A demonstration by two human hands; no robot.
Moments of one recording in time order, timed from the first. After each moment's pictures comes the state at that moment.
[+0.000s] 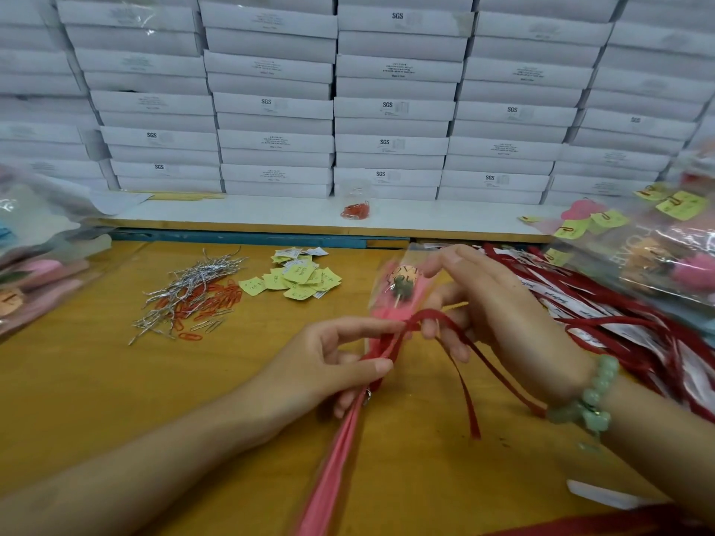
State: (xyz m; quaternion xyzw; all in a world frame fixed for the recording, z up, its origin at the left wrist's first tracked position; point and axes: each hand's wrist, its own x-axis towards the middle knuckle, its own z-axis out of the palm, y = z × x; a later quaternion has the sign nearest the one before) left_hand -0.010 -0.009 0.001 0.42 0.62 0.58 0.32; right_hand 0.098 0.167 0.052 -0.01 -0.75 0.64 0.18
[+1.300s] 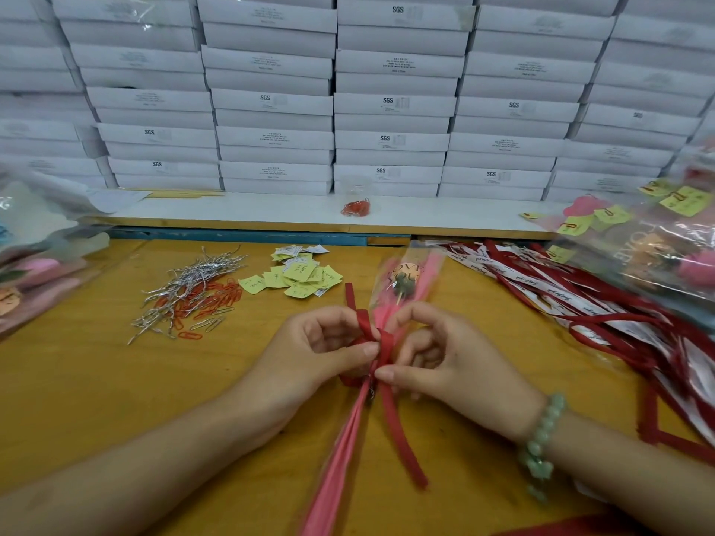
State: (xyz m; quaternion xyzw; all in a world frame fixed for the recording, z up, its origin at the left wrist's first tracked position) left_hand -0.012 -0.008 -0.004 0.39 0.57 0.68 0.26; right_hand 0.093 0.153 0.008 0.01 -0.84 0.52 0.13
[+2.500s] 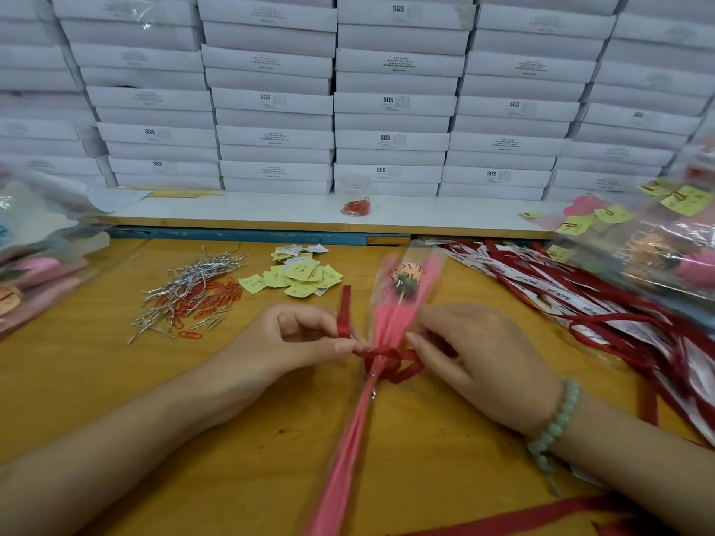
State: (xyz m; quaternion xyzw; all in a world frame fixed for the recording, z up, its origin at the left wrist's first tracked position) left_hand -0.029 -0.030 0.015 0.44 0.62 0.60 0.26; right_hand 0.102 0.172 0.015 0.06 -0.96 0.05 0.27
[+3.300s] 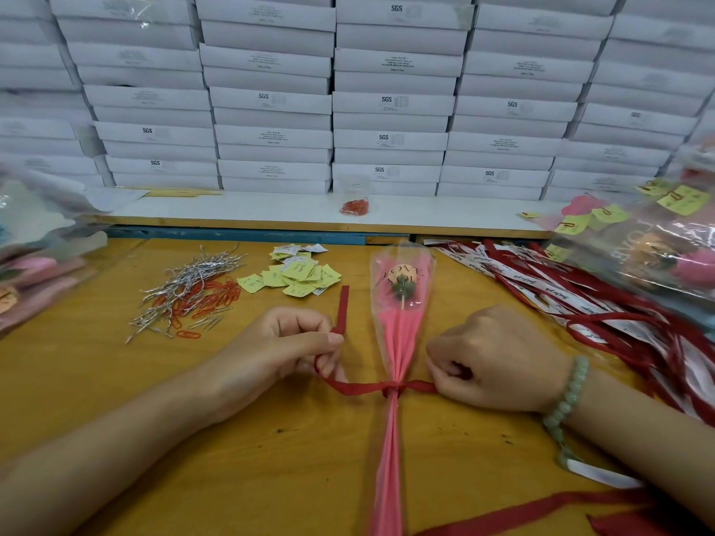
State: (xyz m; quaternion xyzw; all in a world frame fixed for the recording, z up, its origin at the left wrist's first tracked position) left_hand -0.035 -0.030 0.011 0.42 0.61 0.59 0.31; right_hand 0.099 0.202 0.013 0.19 -0.96 -0.06 0.21
